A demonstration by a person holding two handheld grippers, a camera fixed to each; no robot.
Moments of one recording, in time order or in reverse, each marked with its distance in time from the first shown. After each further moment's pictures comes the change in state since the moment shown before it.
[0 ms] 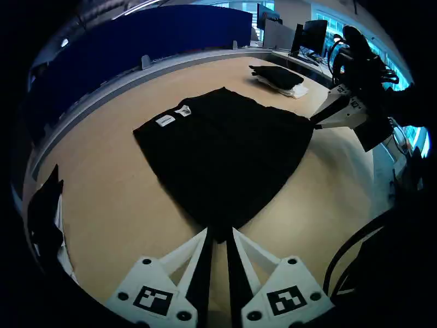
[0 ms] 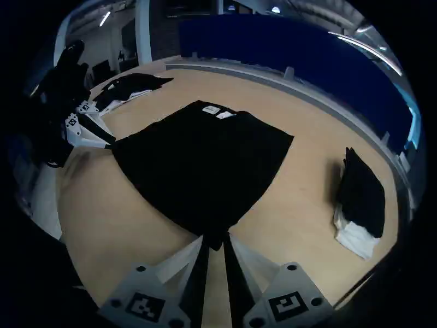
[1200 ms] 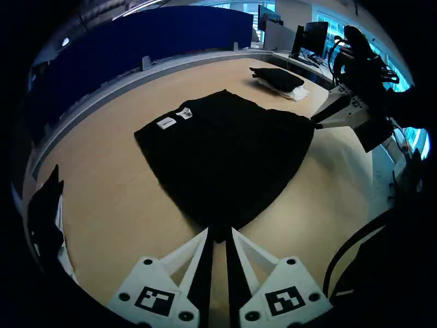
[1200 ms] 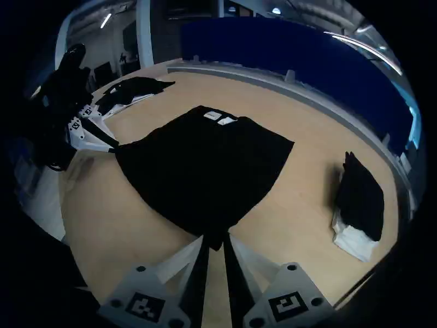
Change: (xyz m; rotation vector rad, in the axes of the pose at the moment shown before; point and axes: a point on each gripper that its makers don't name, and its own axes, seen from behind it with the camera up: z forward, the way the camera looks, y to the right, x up) left arm 0.005 0.001 -0.003 -0.002 0.003 -0.008; right arm 0.009 -0.002 -0.007 0.015 0.011 0.000
